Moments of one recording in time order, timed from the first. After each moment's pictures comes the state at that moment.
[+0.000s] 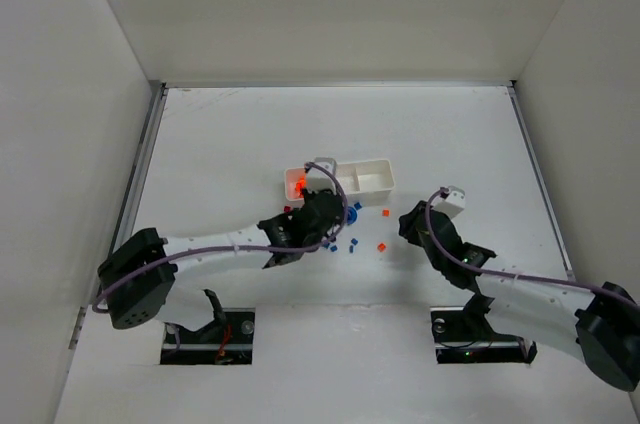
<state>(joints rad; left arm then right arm) -1.12 1.36 0.75 0.12 -0.66 -0.61 0.73 0.92 0.27 0.08 0.56 0.85</state>
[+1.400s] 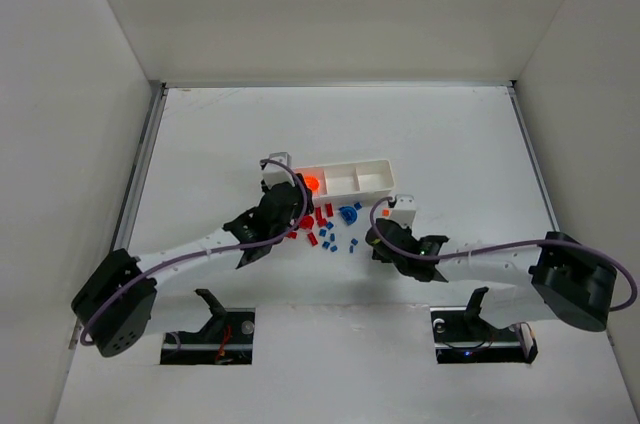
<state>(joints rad) -0.82 1.22 0.57 0.18 -0.51 -0.62 1.03 1.30 0.50 -0.16 0.58 0.89</state>
